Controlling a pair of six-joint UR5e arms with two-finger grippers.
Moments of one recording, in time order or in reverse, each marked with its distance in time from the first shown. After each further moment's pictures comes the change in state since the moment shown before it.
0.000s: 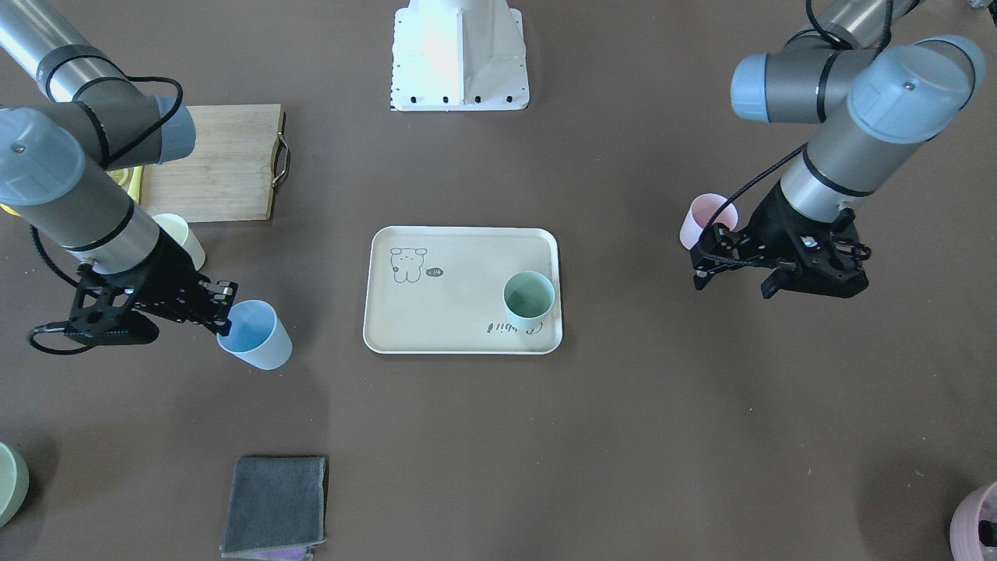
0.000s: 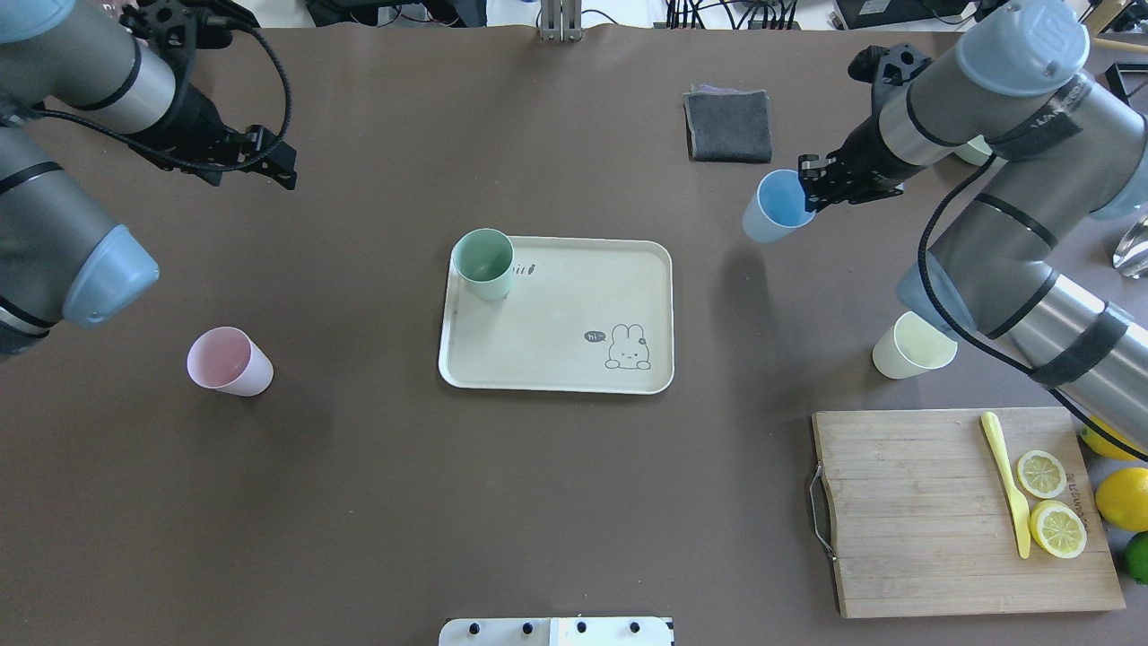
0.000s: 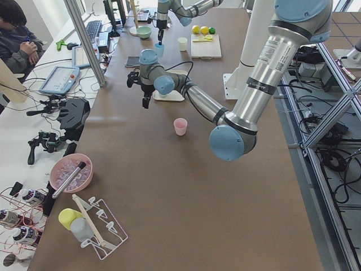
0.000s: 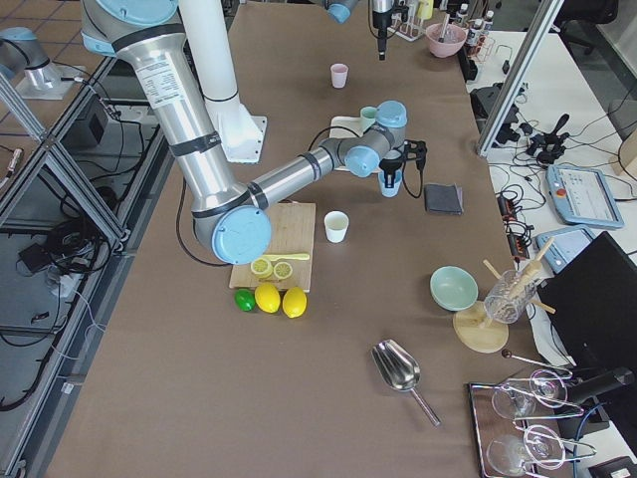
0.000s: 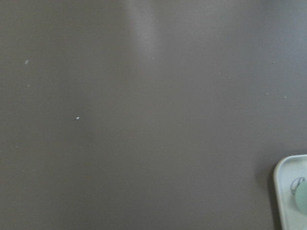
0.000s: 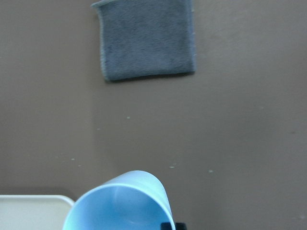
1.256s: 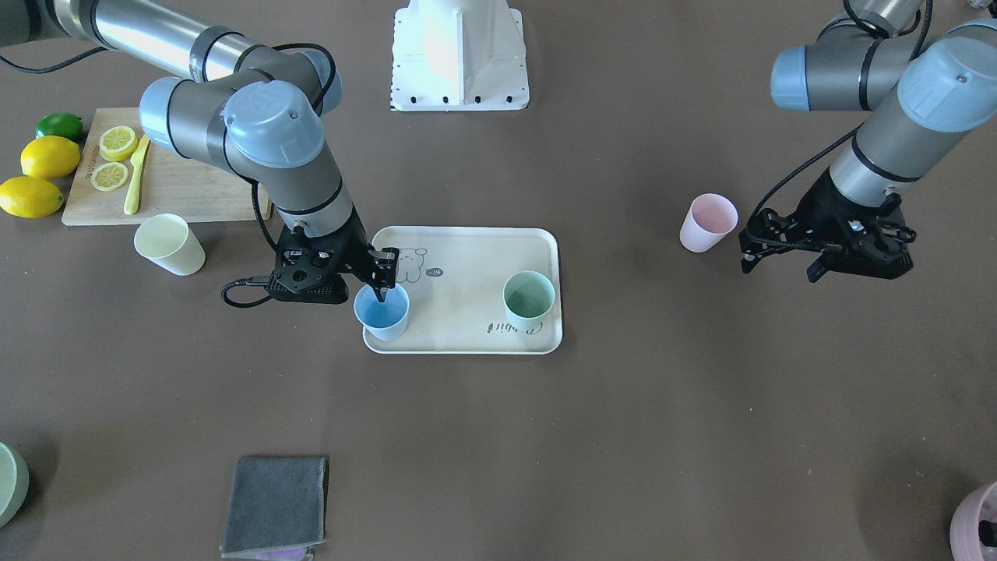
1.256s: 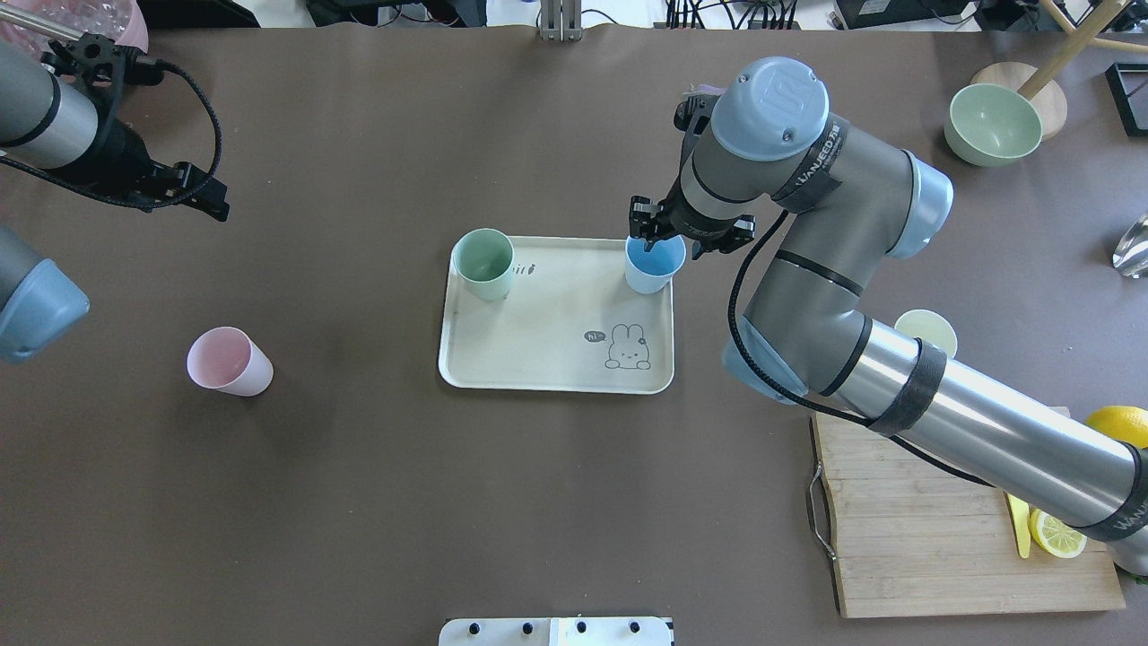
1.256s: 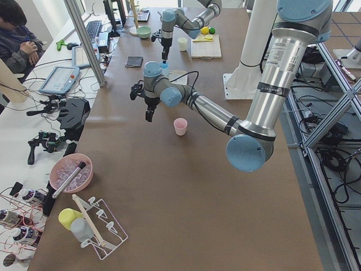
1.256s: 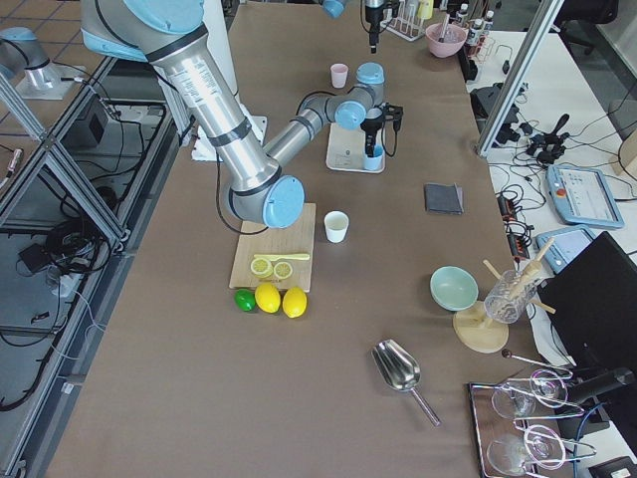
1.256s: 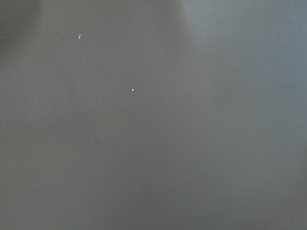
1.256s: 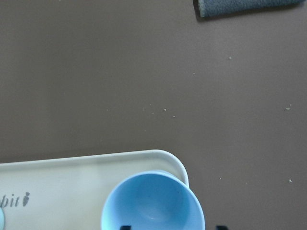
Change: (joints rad) left arm -0.015 0.097 -0.040 -0.009 0.006 0.053; right arm -0.188 0.194 -0.026 -0.184 -0.164 0.136
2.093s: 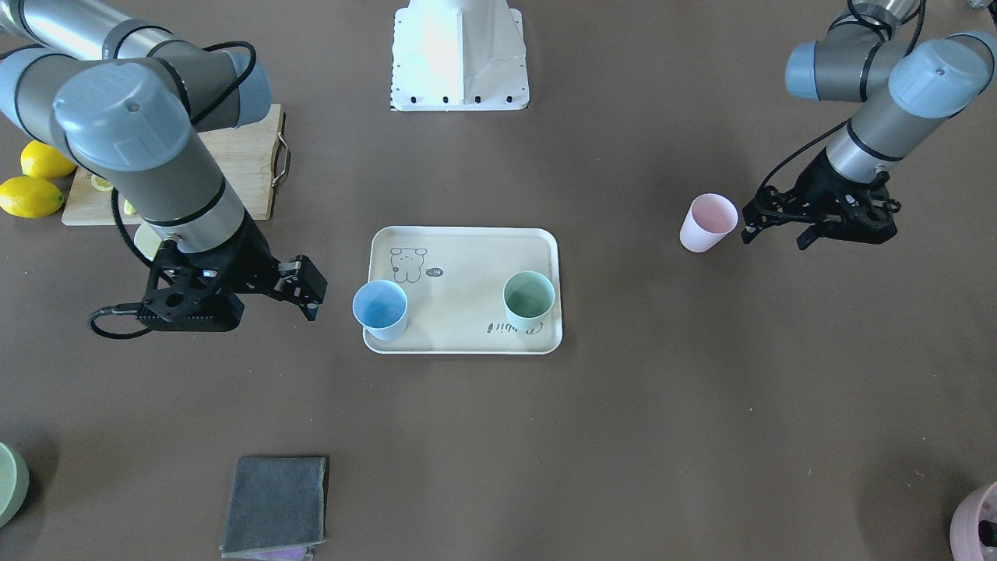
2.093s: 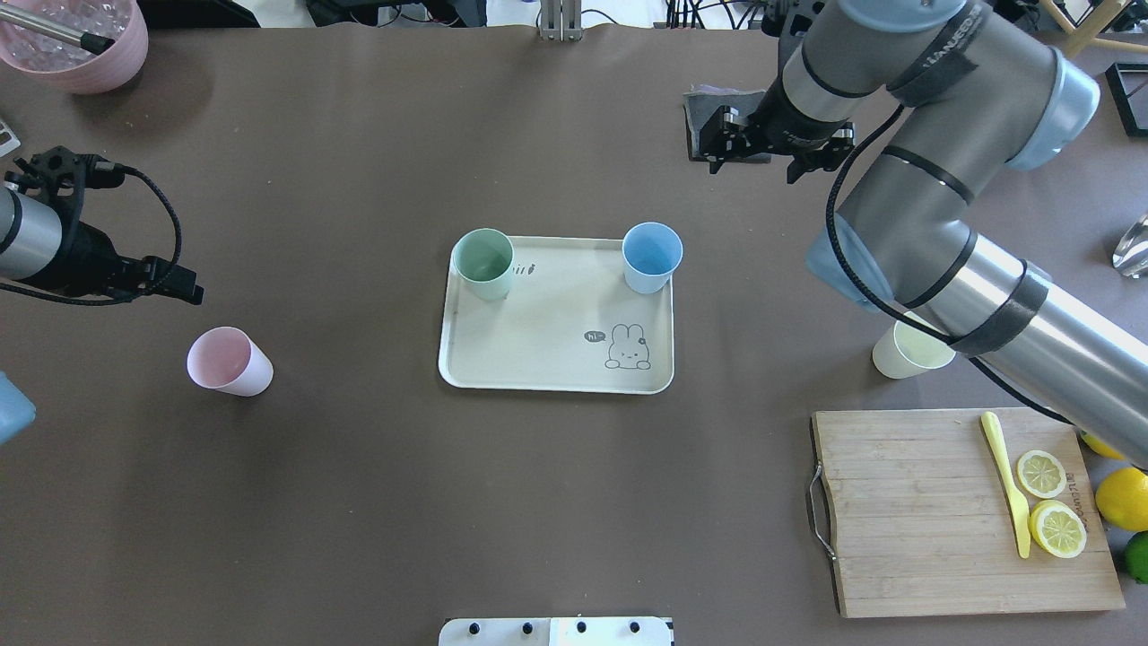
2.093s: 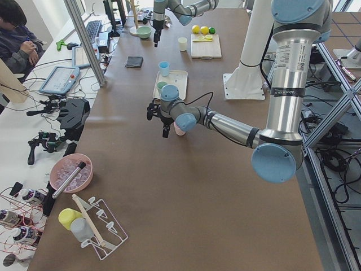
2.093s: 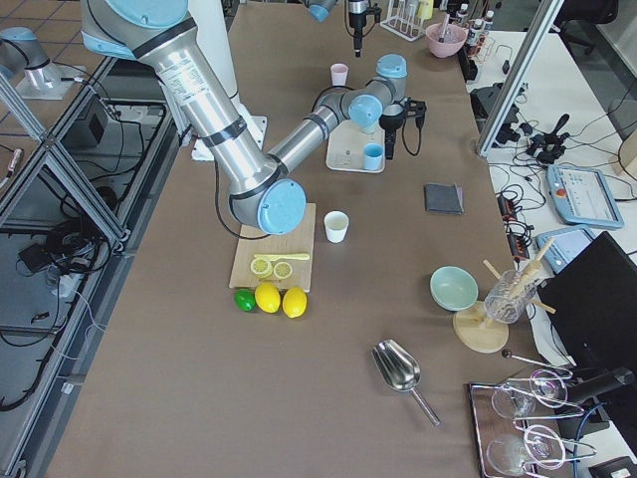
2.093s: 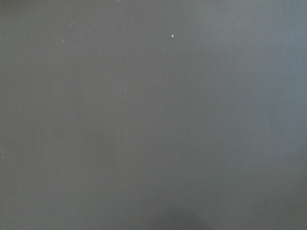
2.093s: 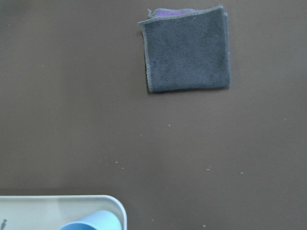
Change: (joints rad) left arm 0.116 0.235 -0.018 -0.313 0.003 -0.215; right arm 0.210 -0.061 0.079 -0.099 0.132 -0.252
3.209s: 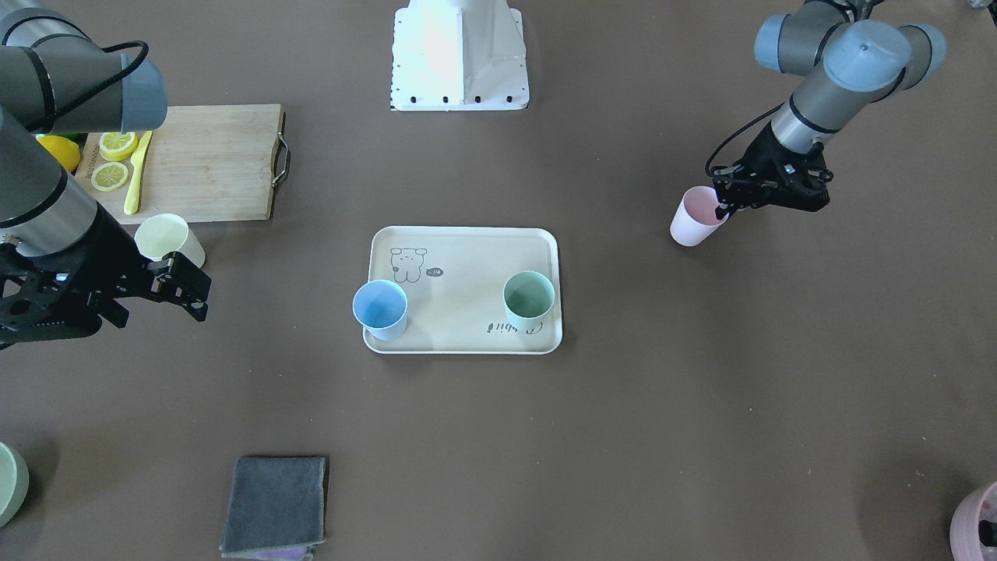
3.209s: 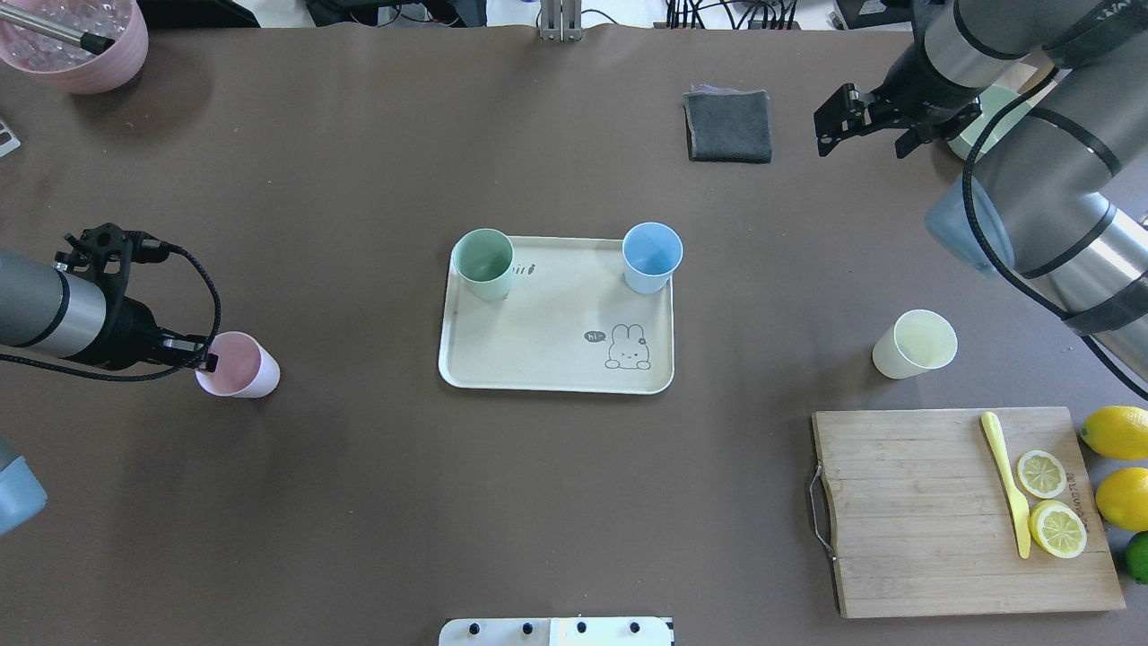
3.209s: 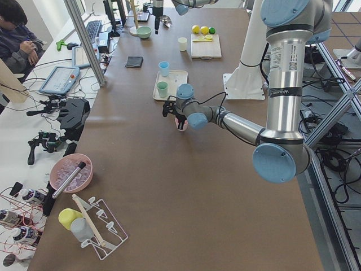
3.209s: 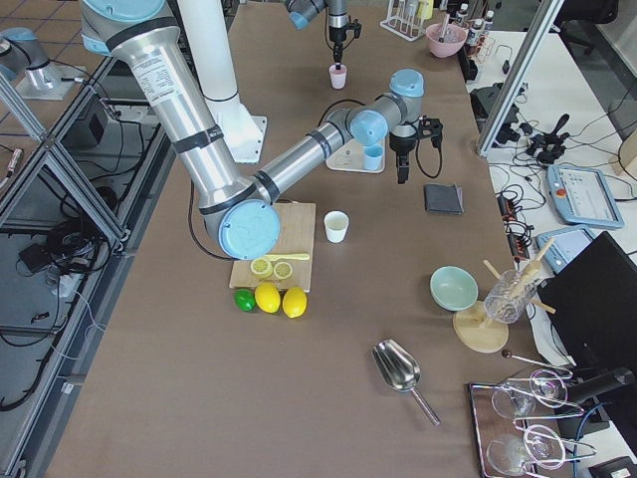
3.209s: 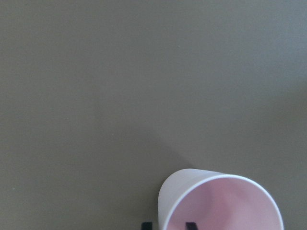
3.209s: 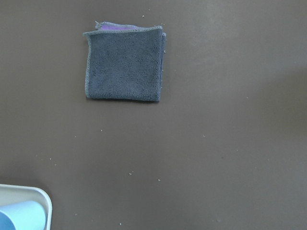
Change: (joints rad) left arm 0.138 0.051 -0.088 -0.044 0.067 -0.069; right arm 0.120 -0.121 0.049 -0.008 0.078 -0.207
